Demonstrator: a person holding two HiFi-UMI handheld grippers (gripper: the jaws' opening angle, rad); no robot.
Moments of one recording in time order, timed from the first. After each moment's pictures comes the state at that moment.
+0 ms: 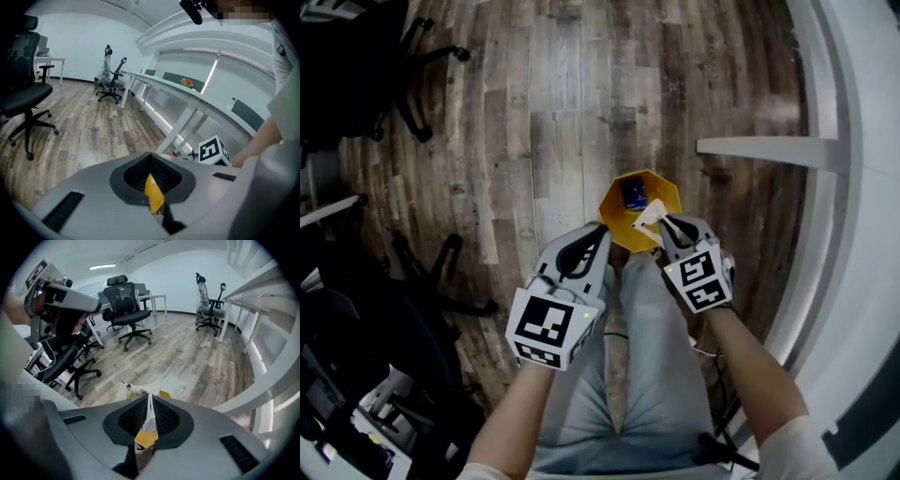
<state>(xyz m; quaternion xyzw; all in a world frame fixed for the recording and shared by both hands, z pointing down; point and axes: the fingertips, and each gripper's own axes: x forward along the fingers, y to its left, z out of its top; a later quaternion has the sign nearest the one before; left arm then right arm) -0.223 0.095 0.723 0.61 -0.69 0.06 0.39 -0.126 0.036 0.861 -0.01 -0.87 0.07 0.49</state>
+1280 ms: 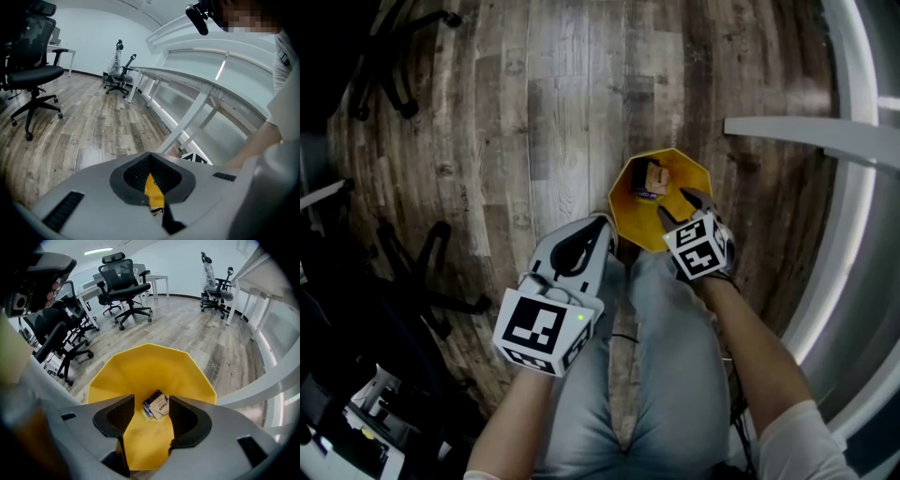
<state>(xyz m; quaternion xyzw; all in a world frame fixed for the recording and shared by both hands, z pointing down) -0.221 0.126 0.835 0.58 -0.70 0.04 0.42 -0.113 0.057 1.051 -0.02 -0.83 0.06 0.56</state>
